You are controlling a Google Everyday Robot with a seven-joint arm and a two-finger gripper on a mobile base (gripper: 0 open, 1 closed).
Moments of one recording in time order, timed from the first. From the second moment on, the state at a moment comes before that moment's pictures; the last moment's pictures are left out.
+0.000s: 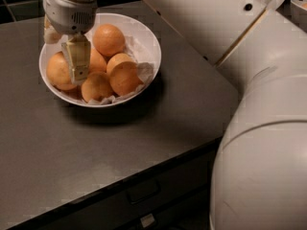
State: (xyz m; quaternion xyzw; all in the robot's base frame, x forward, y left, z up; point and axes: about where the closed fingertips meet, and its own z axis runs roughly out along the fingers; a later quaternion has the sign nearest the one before) arm 0.535 0.187 0.963 -0.88 0.43 0.09 0.19
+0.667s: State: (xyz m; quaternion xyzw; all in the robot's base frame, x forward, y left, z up) arm 0.539 0.191 0.951 -0.88 0.43 0.10 0.18
